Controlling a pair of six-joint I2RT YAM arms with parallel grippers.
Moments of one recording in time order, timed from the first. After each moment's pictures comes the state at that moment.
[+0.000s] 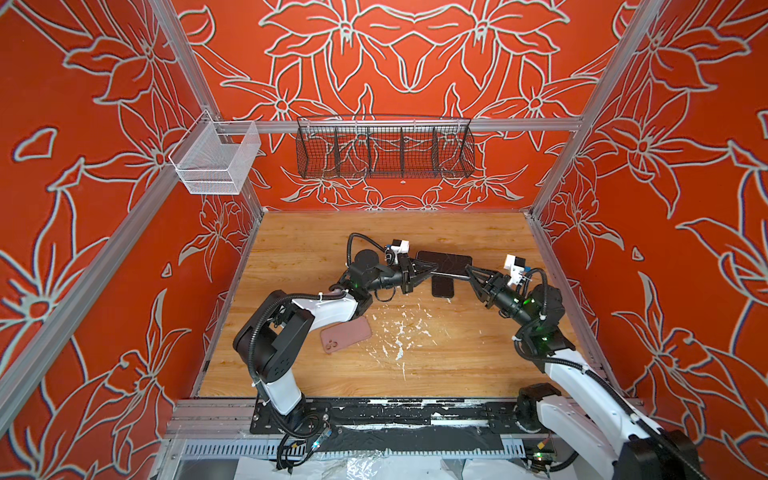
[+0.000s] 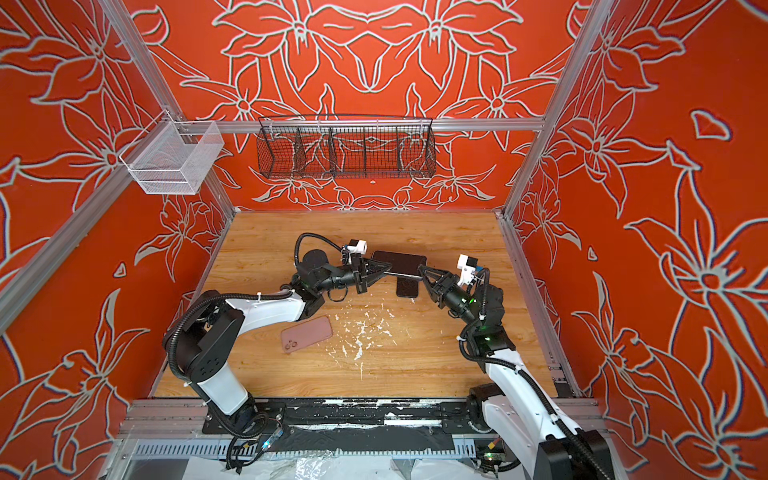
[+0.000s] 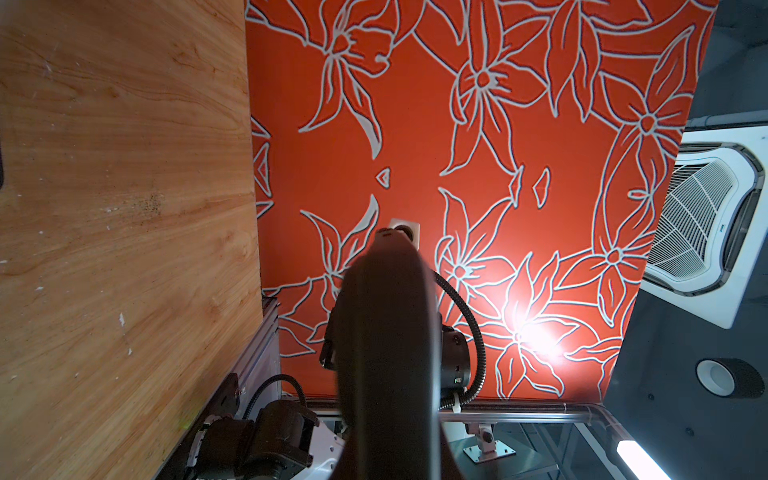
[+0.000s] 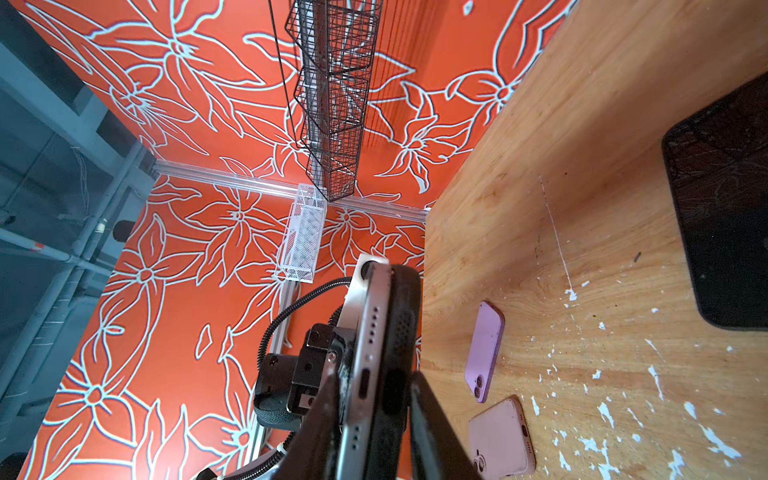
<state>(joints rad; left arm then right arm) -0.58 1.71 0.89 0.91 0.75 -1.67 0.17 0.86 0.38 0.51 -0.54 1.40</state>
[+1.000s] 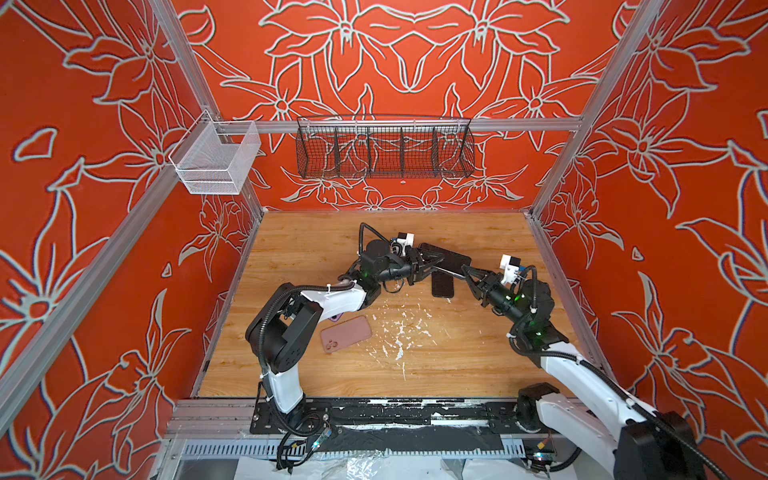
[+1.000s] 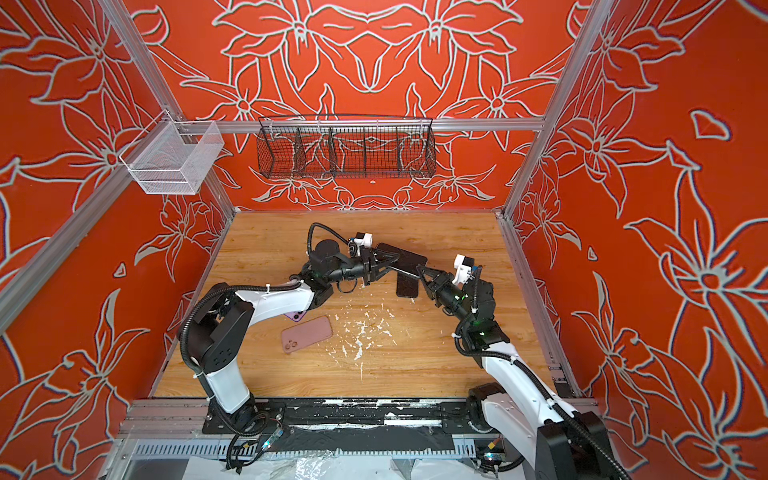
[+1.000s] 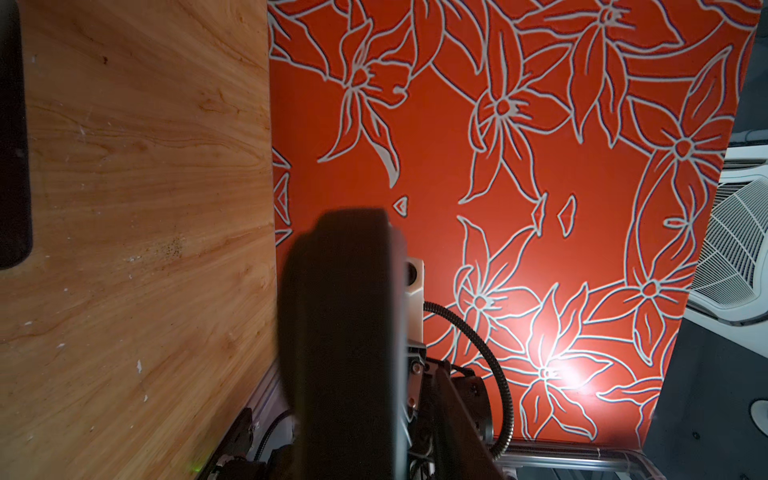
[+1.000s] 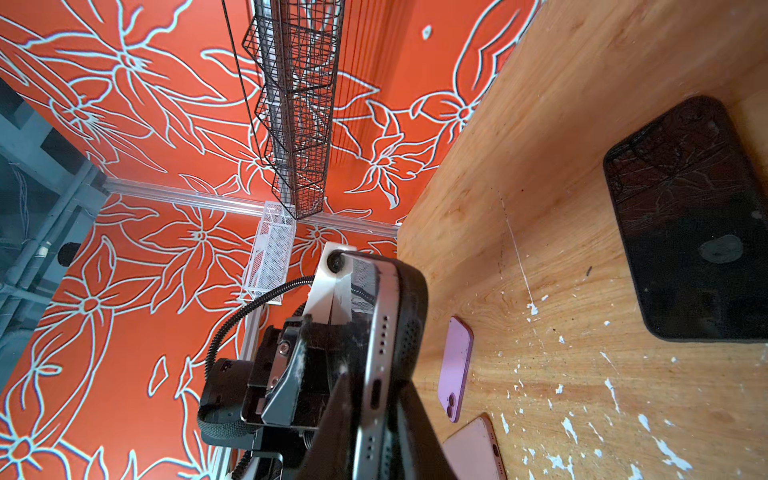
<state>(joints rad) -0.59 1.79 1.05 0.75 0.68 -1.59 0.25 0.94 0.40 0.47 -0.42 1.33</state>
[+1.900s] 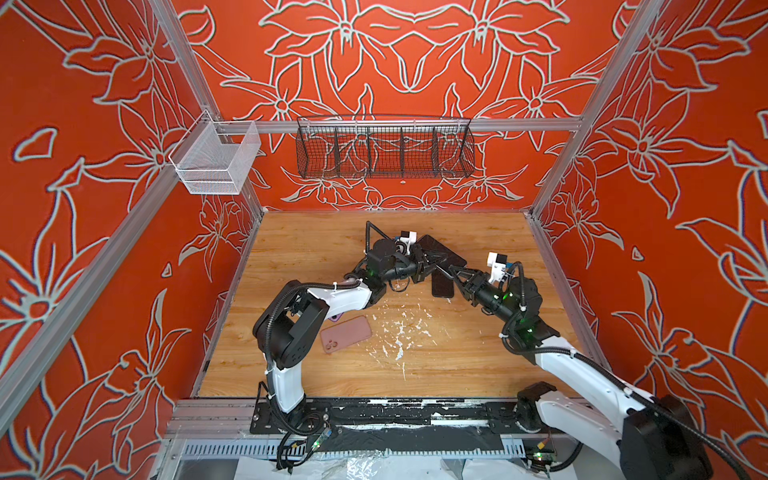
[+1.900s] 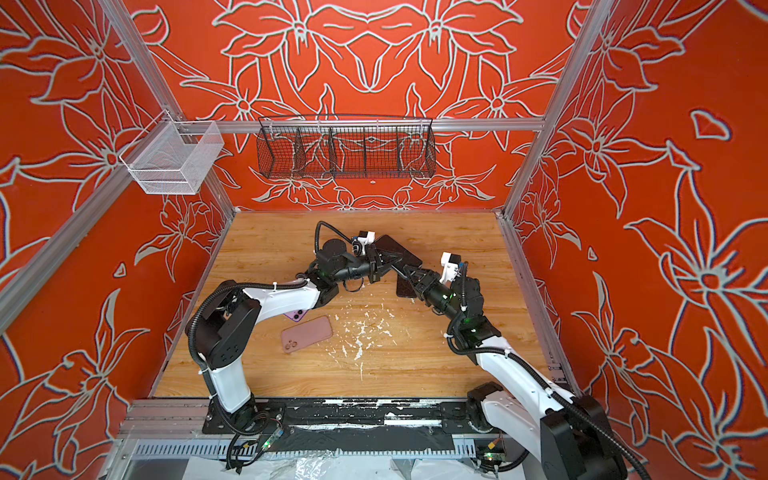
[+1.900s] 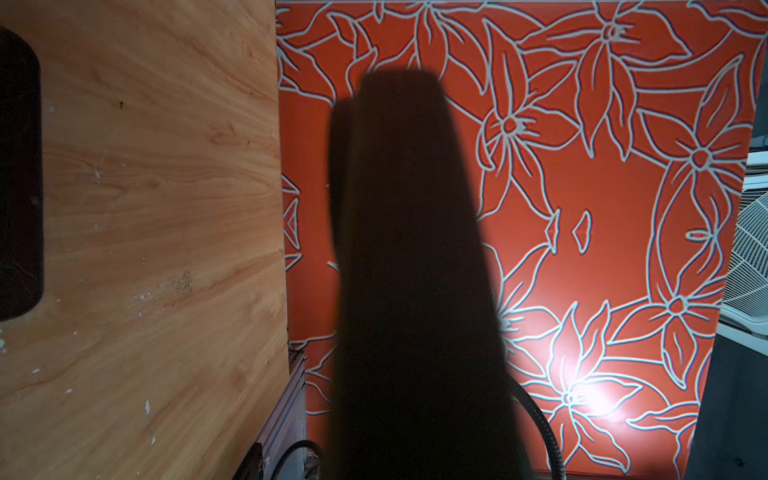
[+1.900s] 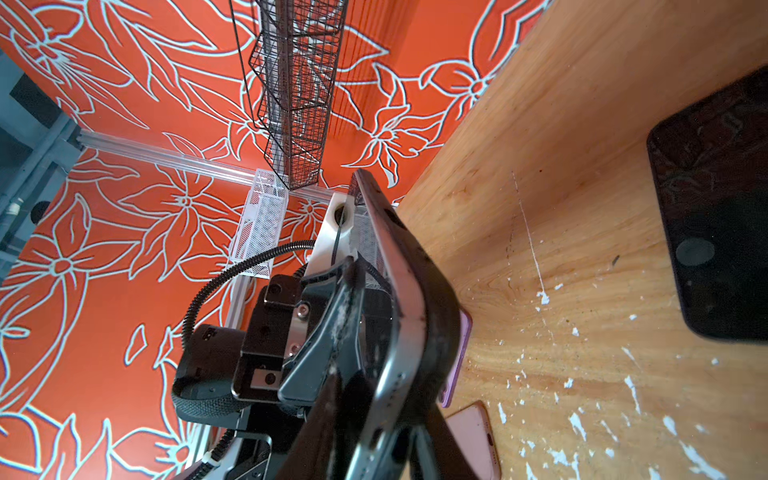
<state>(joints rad) -0.62 1.84 1.09 0.74 0.63 -1.55 0.36 0.96 0.44 0.41 -0.39 1.24</state>
